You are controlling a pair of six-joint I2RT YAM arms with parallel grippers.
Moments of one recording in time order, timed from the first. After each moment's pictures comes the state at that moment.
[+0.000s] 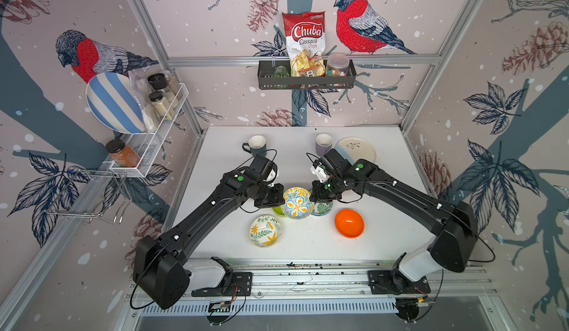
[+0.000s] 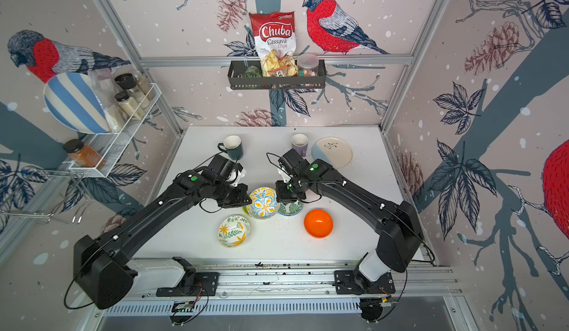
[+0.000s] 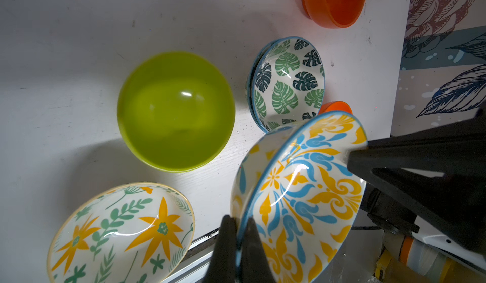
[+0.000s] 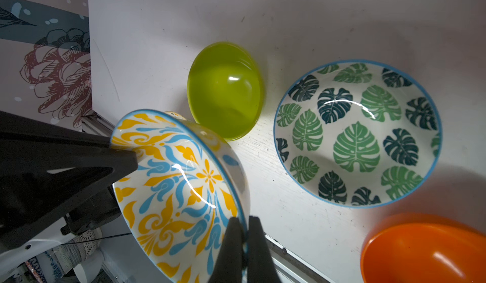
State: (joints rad) left arm -0.56 1.29 1.12 -0.92 0.37 -0.57; right arm 0.83 1.55 1.36 -0.91 -0.32 0.57
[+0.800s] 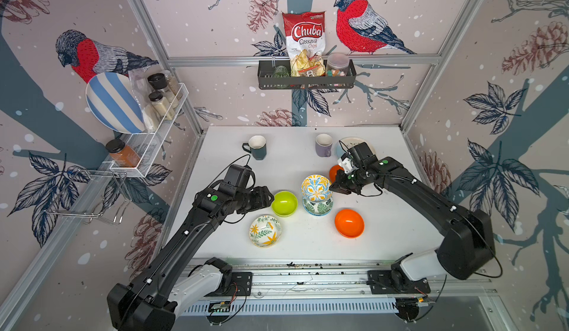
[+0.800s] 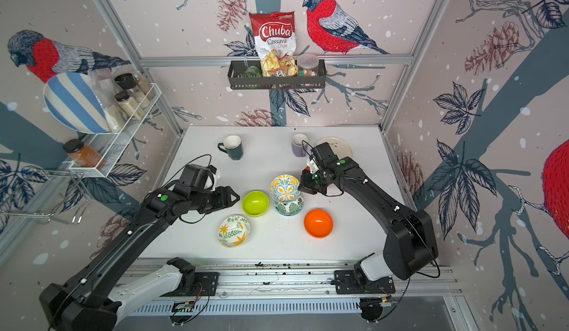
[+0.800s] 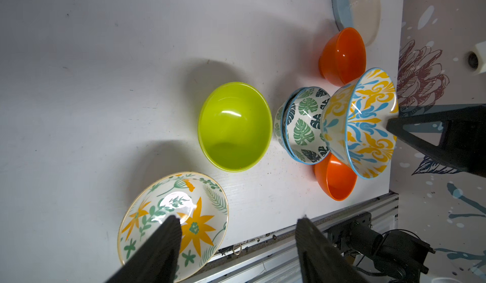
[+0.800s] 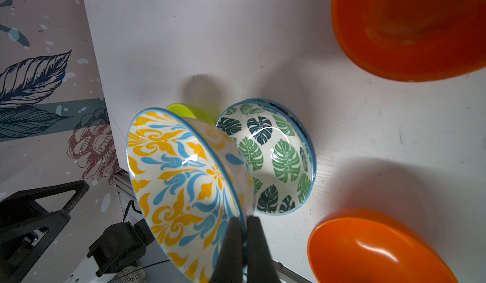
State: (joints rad) left arm -0.43 1.01 0.96 -0.91 0.26 -0.63; right arm 0.51 1.47 1.19 -0.83 -0.43 0.60
